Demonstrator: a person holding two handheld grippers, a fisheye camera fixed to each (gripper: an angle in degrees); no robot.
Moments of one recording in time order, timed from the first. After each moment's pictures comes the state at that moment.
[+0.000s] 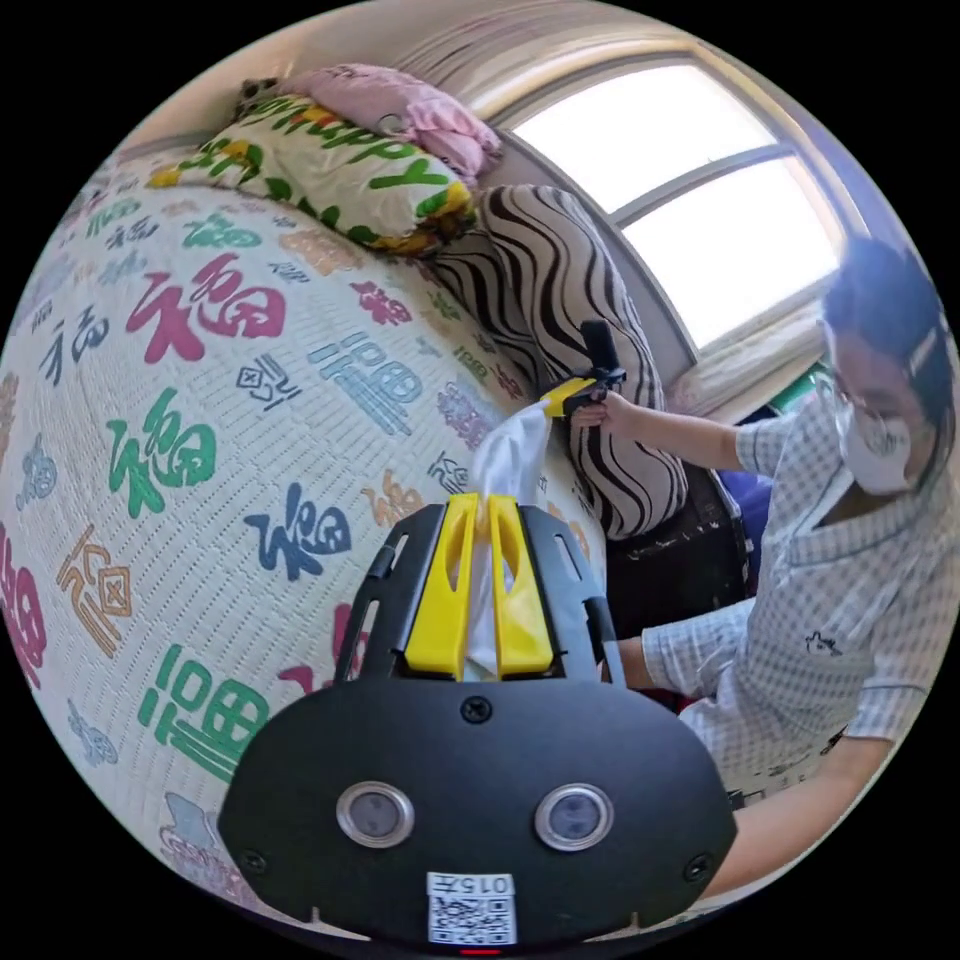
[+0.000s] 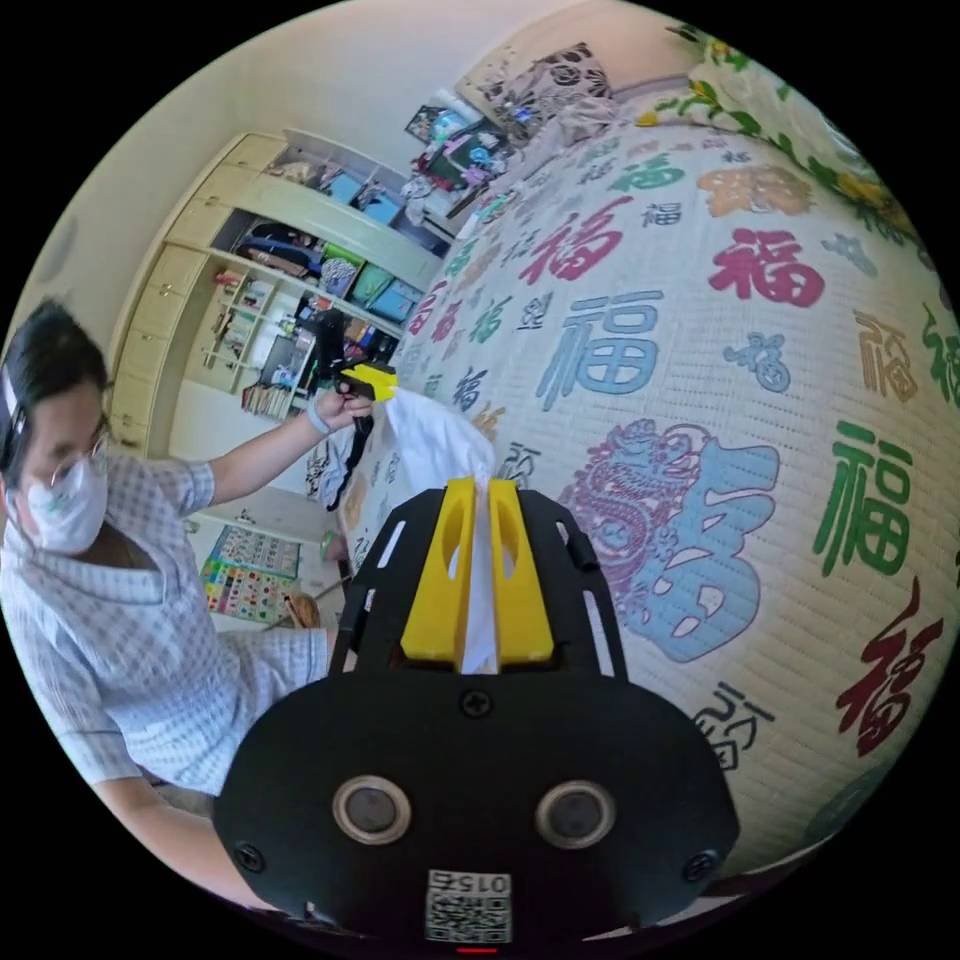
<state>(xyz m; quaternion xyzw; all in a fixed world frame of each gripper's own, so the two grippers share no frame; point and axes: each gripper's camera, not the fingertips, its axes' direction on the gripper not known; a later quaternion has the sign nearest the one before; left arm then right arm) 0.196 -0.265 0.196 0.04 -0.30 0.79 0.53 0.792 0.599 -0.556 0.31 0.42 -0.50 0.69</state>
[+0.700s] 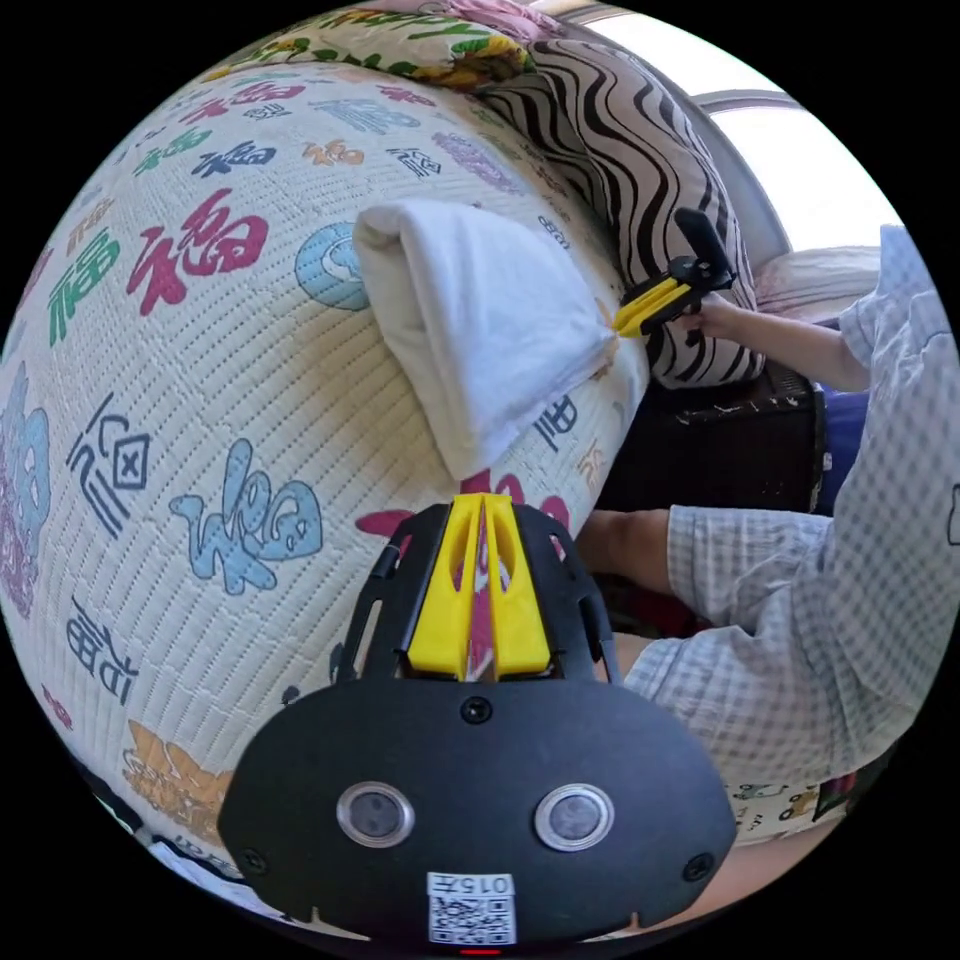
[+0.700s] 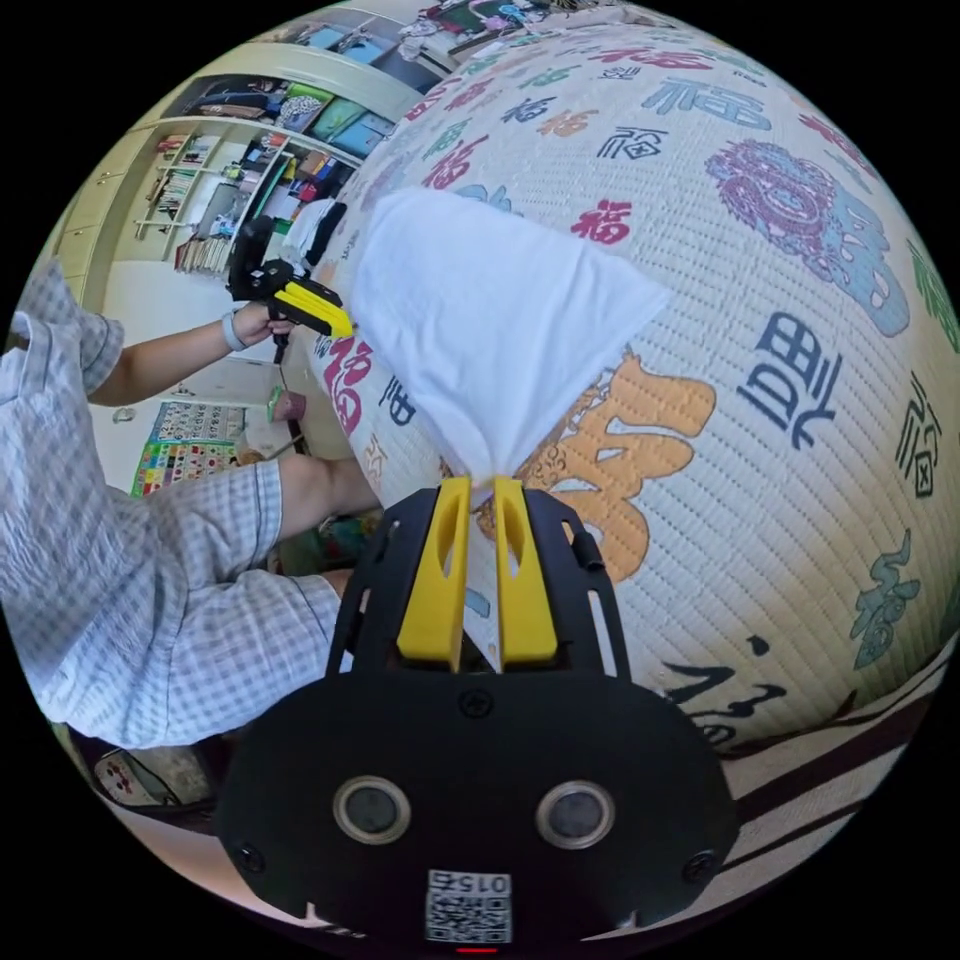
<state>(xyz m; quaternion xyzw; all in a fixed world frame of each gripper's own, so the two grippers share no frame) -0.085 -0.259 0.254 0.07 -0.47 0.69 0.55 0.987 0.588 -0.422 0.19 0.58 -0.38 0.69</state>
